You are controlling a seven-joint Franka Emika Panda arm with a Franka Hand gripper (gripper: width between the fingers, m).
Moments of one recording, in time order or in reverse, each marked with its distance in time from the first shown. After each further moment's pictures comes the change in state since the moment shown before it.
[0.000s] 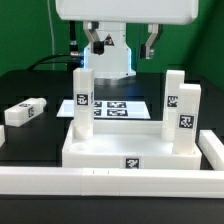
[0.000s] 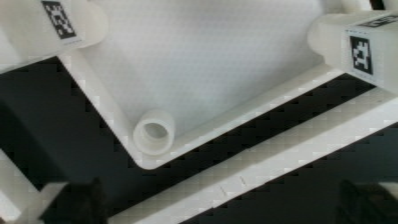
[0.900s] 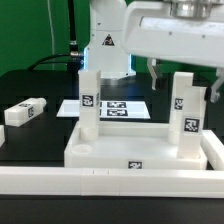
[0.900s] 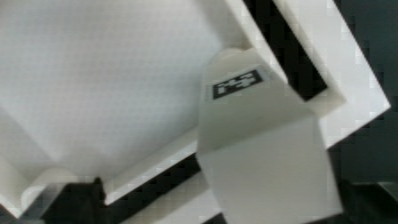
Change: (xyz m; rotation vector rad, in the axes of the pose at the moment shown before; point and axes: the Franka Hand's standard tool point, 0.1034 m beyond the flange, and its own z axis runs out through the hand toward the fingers) arm -0.017 -0.090 0.043 -0.027 0.017 0.140
